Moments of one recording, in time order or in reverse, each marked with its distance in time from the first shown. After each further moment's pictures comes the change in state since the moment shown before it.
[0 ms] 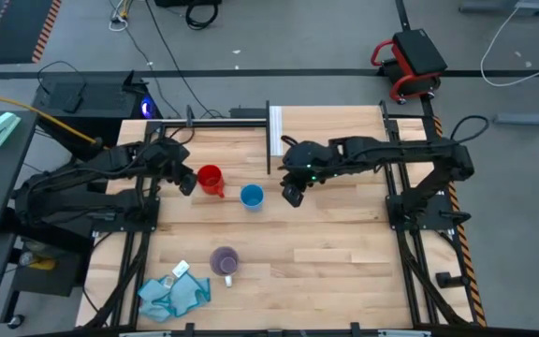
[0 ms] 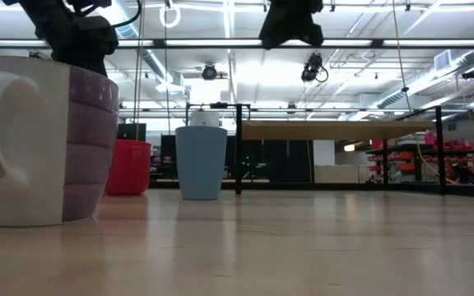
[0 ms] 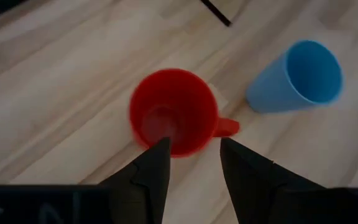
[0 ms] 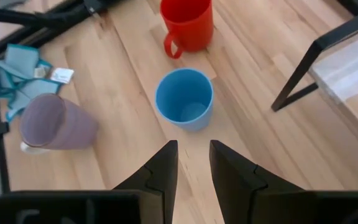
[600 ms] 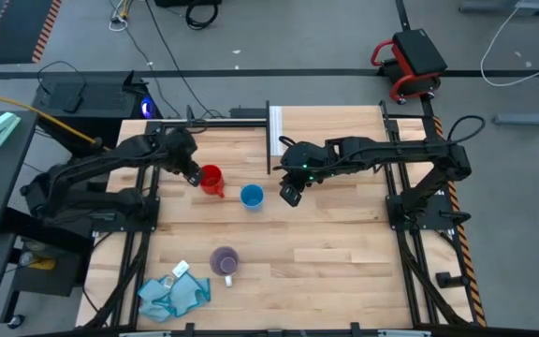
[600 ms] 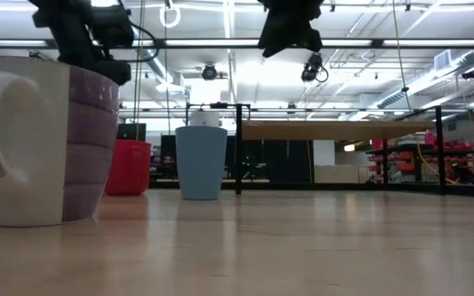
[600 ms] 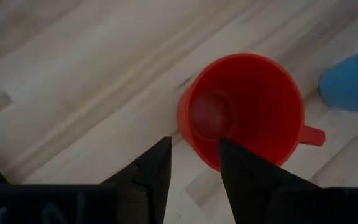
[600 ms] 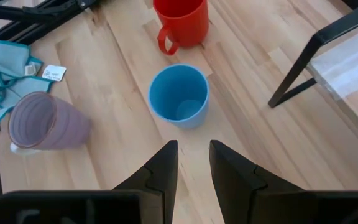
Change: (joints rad) left arm 0.178 0.236 0.000 0.009 0.037 0.115; right arm -0.006 0.010 0.000 -0.008 0.001 0.001
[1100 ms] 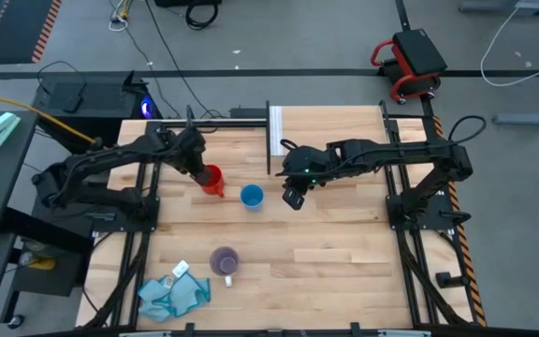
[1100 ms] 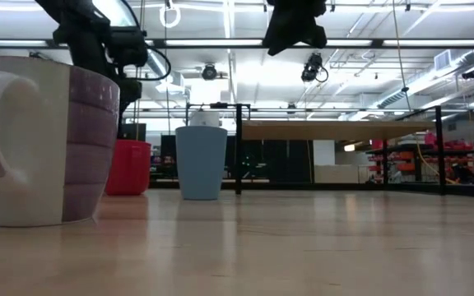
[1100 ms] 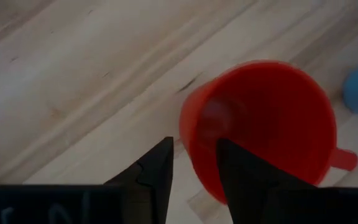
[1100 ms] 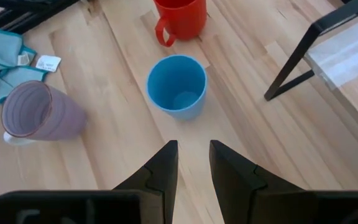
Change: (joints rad) left arm 0.017 0.142 0.000 0.074 0.011 0.015; right arm 0.022 -0.007 0.000 -0.038 0.032 0.005
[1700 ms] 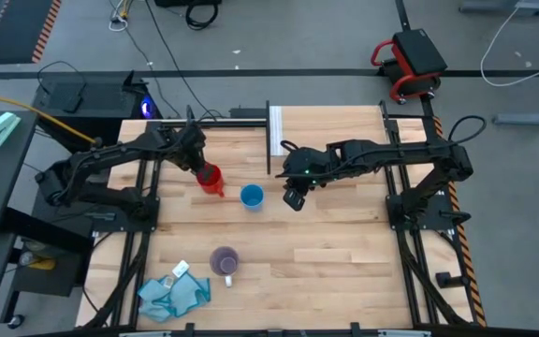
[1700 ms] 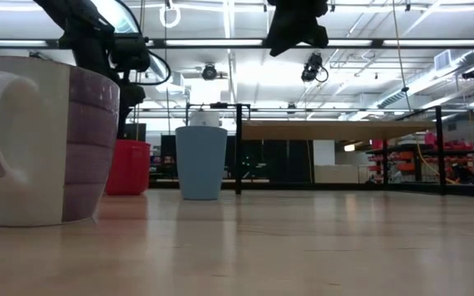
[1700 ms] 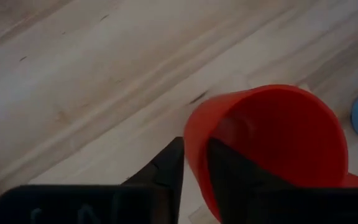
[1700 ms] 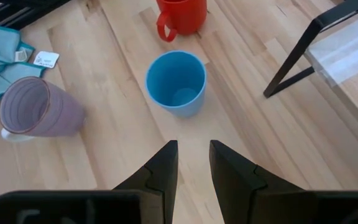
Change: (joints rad) left arm 0.054 0.029 0.000 0.037 0.001 -0.026; right arm 0.005 0.000 0.000 -0.010 0.002 0.000
